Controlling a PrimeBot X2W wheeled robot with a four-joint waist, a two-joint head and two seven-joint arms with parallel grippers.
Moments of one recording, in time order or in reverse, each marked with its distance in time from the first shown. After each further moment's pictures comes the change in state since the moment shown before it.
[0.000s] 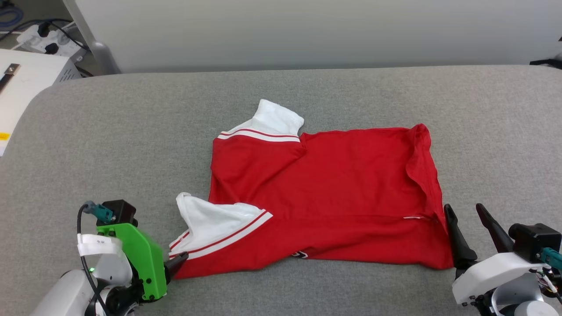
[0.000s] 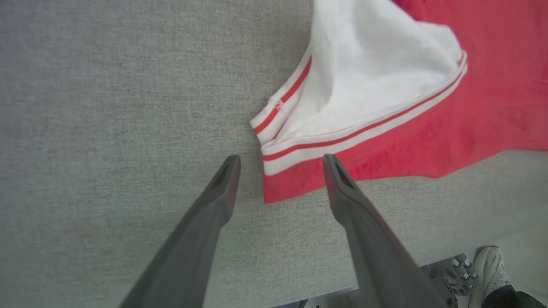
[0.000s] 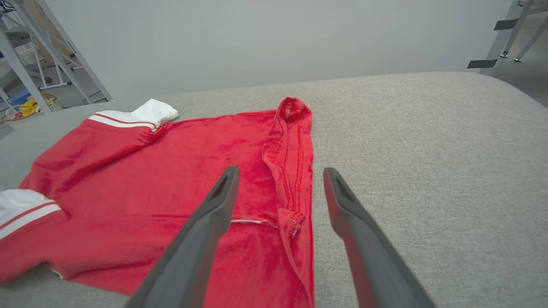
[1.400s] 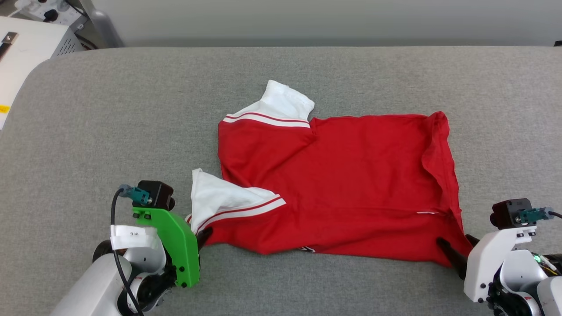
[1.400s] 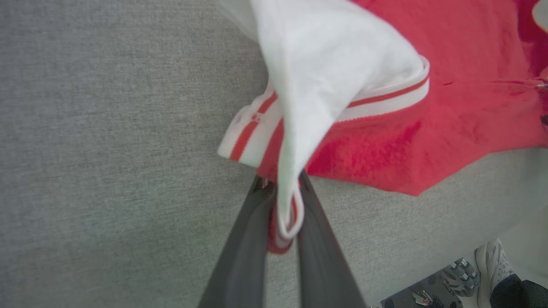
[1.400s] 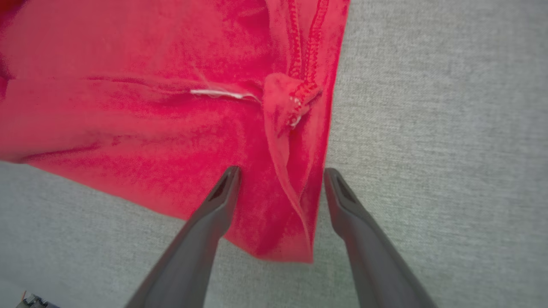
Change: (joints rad) left arm -0.074 -0.065 -0.083 -0.038 0.059 -0.045 -0.076; right arm -0.075 -0.165 0.085 0.023 0.193 0.000 0.594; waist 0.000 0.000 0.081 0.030
